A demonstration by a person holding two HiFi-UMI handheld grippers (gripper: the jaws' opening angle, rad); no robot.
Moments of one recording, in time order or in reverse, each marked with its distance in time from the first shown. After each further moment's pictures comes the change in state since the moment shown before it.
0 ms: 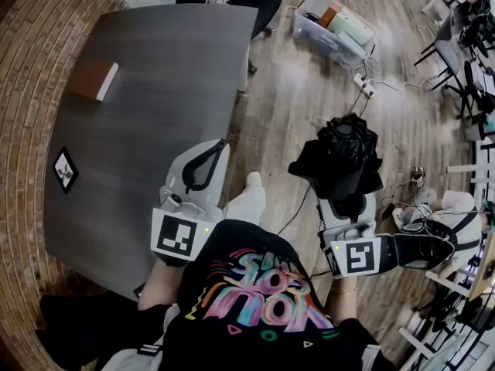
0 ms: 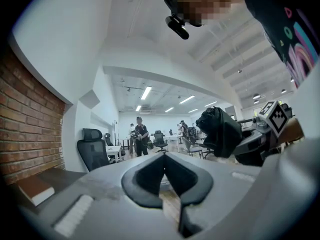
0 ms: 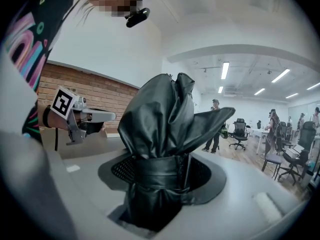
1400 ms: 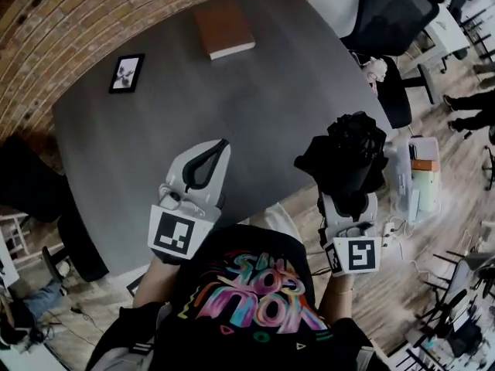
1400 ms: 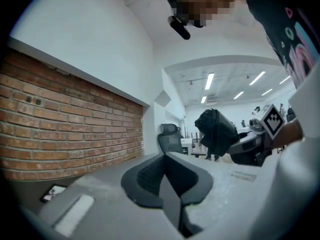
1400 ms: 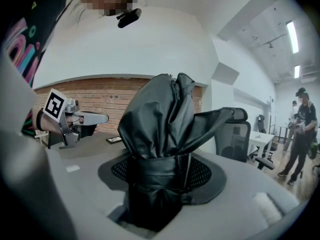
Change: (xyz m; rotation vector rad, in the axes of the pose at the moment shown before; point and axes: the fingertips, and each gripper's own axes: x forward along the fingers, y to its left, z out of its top) left arm -0.046 0.218 -0.023 -0.138 0.064 0.847; right arm 0.336 0.107 0.092 -0.135 -0.048 0.798
